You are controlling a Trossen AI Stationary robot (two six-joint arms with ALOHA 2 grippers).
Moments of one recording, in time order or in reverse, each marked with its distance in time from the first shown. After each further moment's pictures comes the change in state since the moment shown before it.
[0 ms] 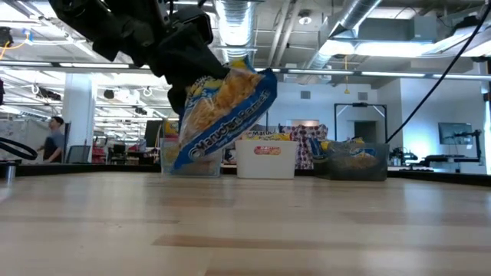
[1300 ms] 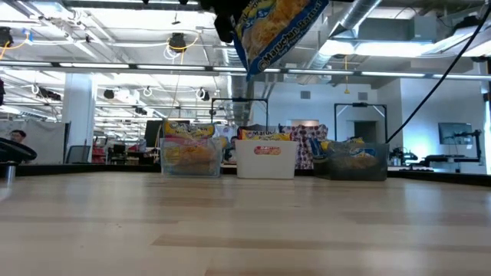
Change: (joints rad) left arm 0.029 0.000 0.405 -0.275 -0.081 0.308; right arm -0.063 0.000 0.000 0.014 0.001 -0.093
